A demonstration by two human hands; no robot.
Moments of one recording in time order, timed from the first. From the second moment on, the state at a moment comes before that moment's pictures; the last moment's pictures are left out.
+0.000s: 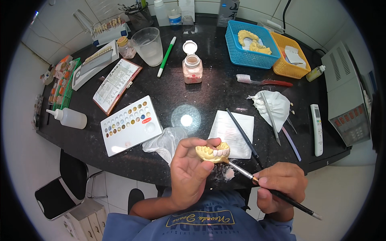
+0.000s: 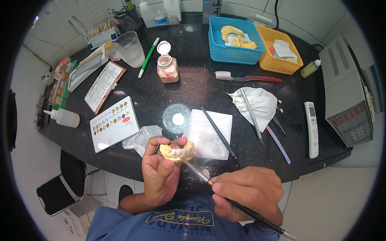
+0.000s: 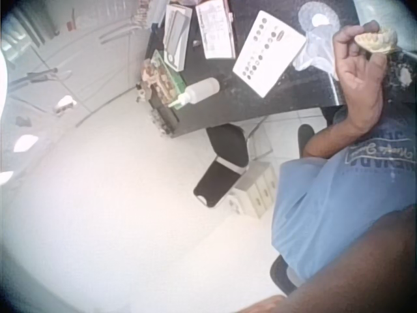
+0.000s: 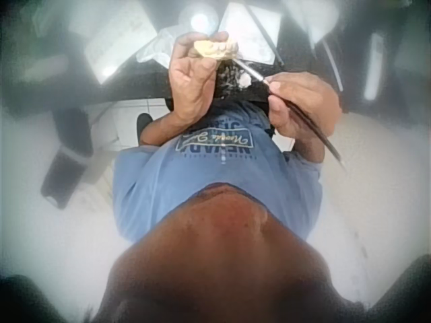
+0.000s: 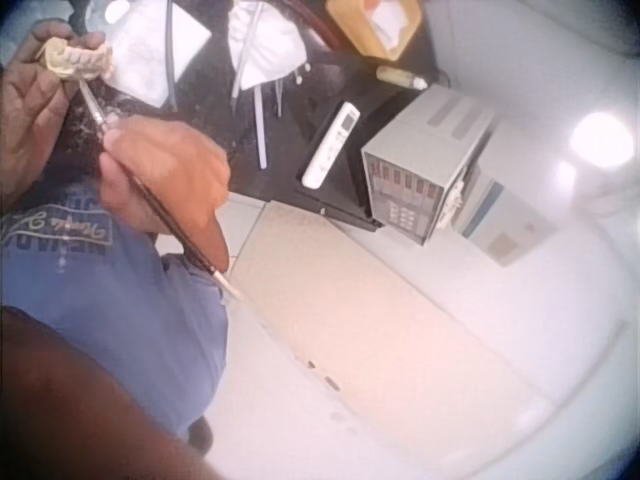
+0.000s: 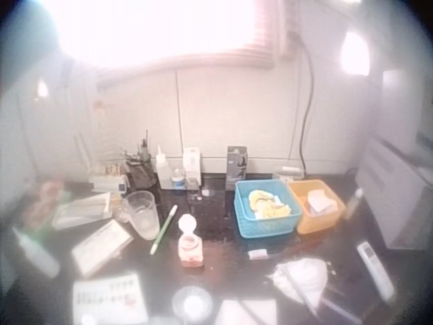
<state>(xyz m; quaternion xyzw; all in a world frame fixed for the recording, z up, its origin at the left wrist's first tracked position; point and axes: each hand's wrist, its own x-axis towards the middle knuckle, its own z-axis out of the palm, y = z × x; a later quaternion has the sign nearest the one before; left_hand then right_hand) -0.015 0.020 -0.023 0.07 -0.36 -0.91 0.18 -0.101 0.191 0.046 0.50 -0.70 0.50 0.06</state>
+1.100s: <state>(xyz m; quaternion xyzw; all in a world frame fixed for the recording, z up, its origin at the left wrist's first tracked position) -0.013 0.023 -0.023 0.07 -0.35 -0.91 0.20 -0.089 0.186 0.045 0.50 -0.70 0.50 0.13</state>
